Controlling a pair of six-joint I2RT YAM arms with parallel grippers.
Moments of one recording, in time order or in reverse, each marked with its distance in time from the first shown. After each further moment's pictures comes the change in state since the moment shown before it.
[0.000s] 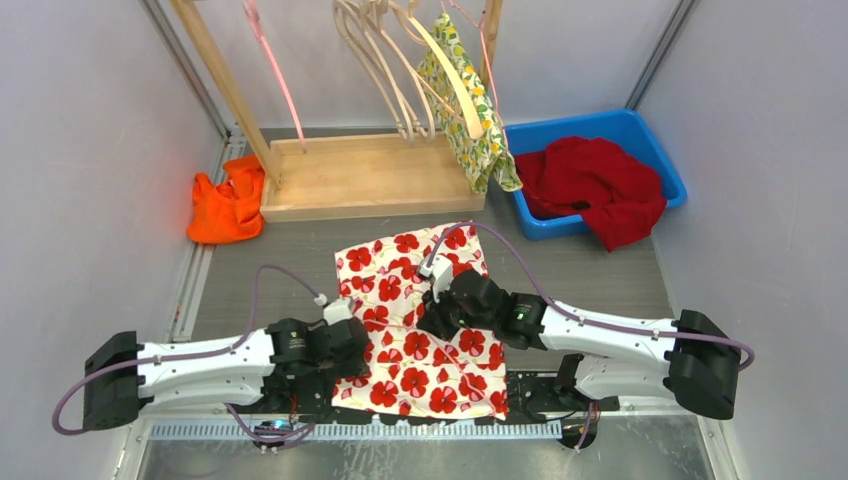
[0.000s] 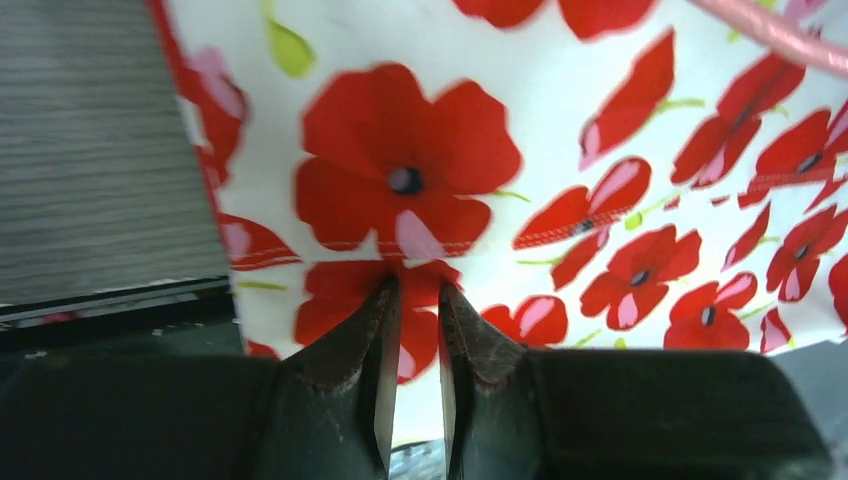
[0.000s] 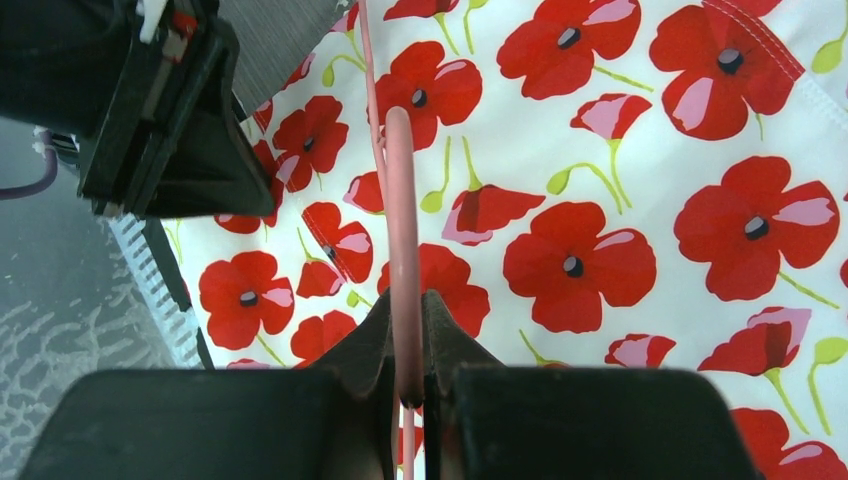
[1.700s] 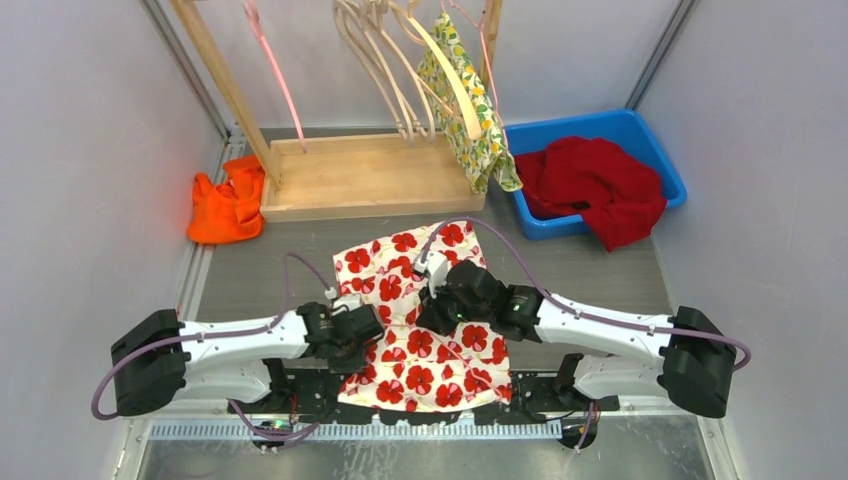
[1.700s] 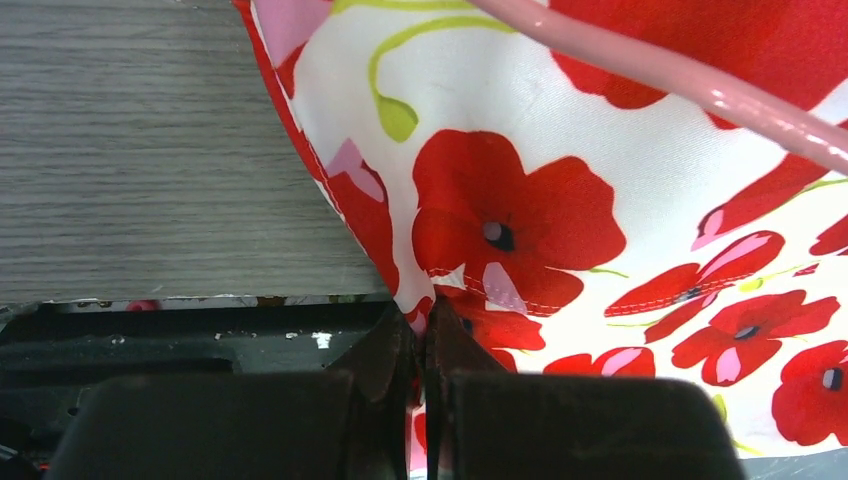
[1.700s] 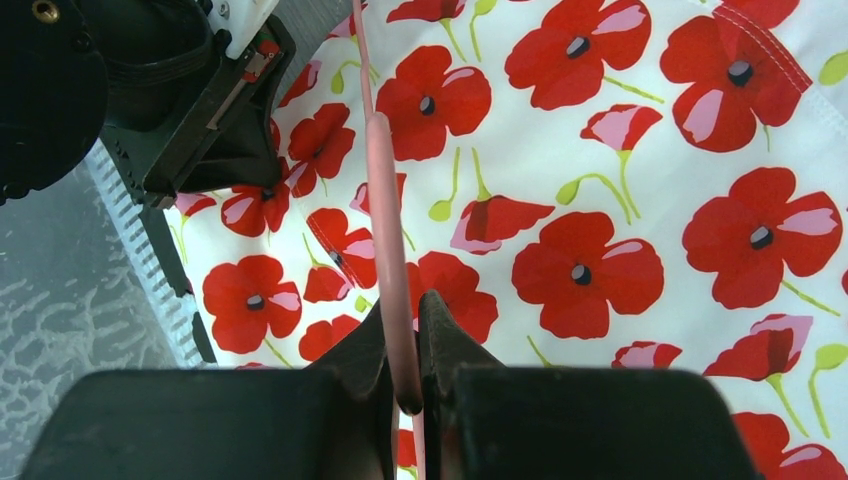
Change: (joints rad) left arm 0.107 0.260 0.112 -0.093 0.047 0.106; right arm -0.030 0.046 0.065 -0.056 -0.068 -0.061
